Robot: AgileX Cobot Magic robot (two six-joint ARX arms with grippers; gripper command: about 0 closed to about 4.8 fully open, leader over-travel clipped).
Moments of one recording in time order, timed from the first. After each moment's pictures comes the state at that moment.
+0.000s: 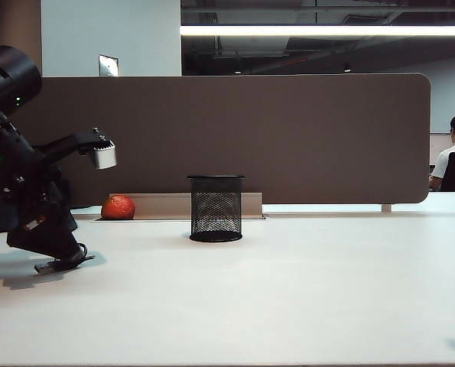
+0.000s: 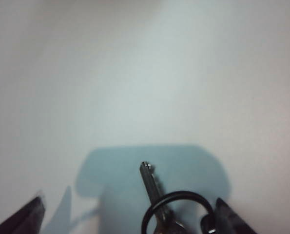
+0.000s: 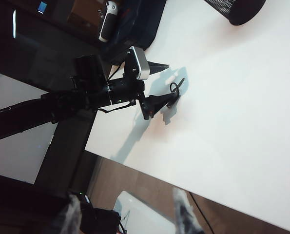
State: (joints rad) left arm -0.19 1.59 0.80 -0.09 0.27 0.89; right arm 0.04 0.29 0.61 -0.69 -0.86 0.71
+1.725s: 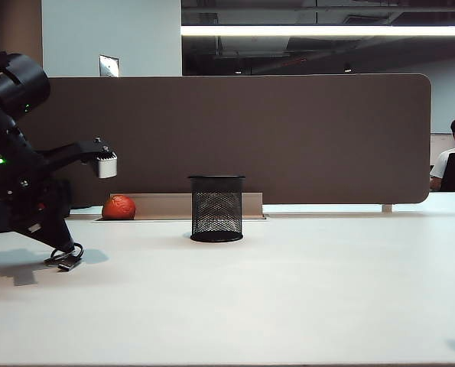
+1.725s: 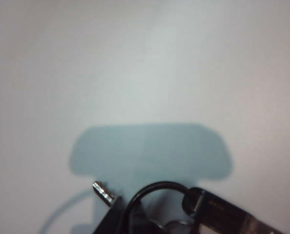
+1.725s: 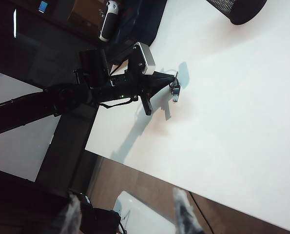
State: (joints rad) left arm -0.19 1.63 0.86 -0.16 0.19 0.88; right arm 0.04 0.29 0.61 -0.69 -0.86 0.71
